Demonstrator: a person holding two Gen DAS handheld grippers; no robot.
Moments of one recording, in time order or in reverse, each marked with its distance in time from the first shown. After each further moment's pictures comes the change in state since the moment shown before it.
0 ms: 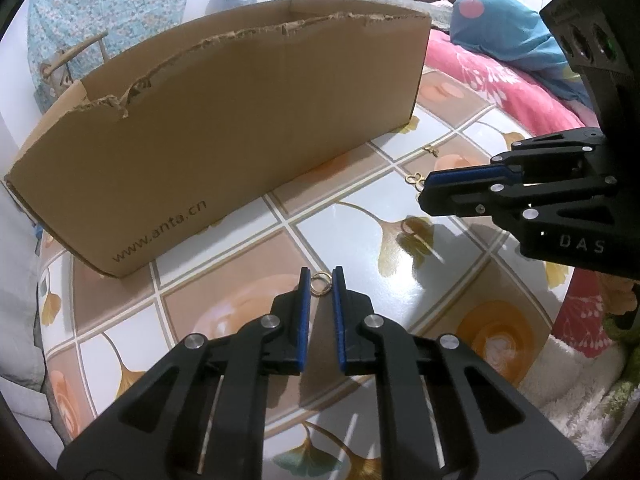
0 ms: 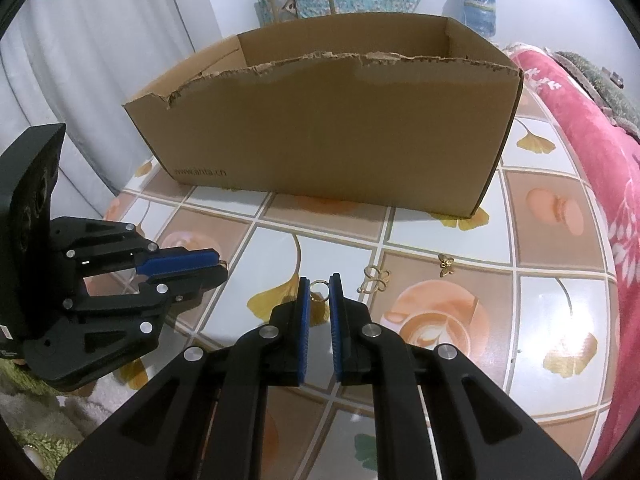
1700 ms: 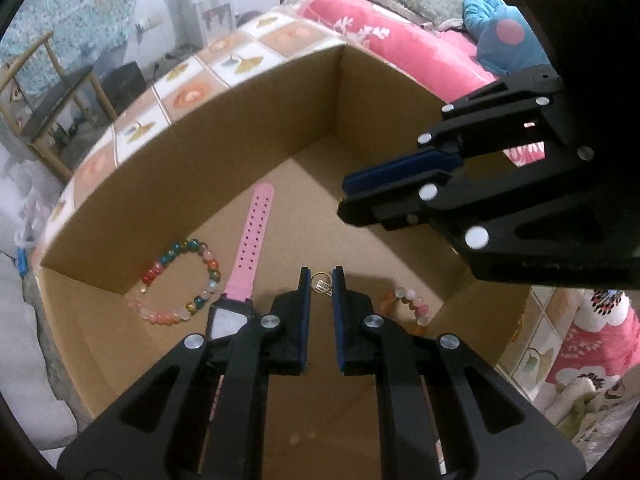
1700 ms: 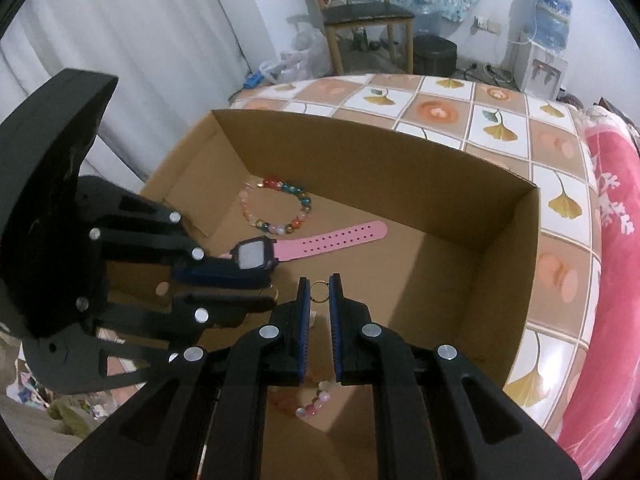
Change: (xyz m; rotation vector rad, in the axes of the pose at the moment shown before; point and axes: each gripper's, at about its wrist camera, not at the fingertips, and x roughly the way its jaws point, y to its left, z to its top) left arm 0.052 0.097 0.188 0.059 0.231 -0.140; right arm 0.054 -0.041 0.221 -0.125 0.191 0.144
